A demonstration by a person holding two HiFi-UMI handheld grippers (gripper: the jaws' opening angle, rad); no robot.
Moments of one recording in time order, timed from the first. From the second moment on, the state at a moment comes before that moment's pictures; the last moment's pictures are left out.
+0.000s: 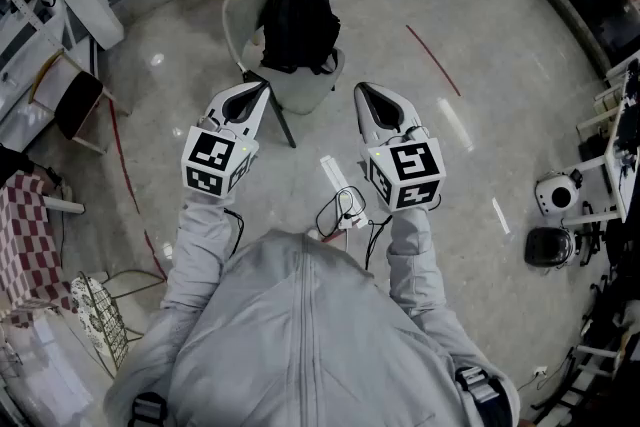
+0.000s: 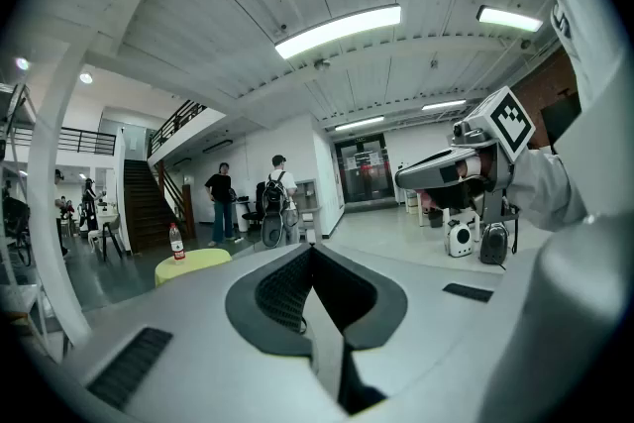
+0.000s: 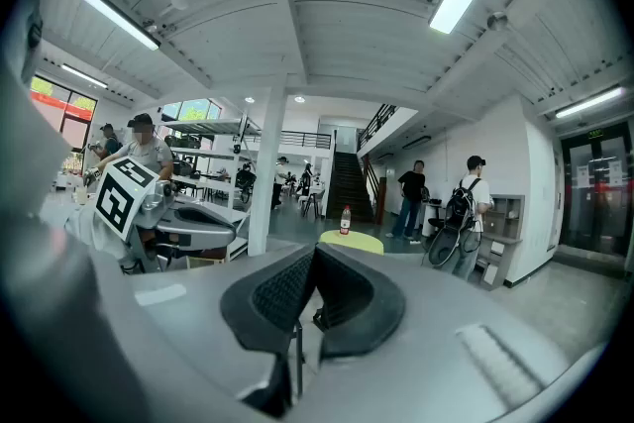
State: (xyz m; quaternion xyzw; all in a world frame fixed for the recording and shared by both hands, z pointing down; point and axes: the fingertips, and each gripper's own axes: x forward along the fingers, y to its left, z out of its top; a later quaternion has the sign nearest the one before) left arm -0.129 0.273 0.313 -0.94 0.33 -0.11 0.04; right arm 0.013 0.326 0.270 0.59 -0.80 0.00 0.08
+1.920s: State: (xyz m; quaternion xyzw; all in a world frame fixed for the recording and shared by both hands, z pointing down) left arm -0.036 -0.123 0.363 -0.94 0.30 -0.13 0.01; right arm 0.123 -0.059 0.315 0.62 -0.78 0.08 0.07
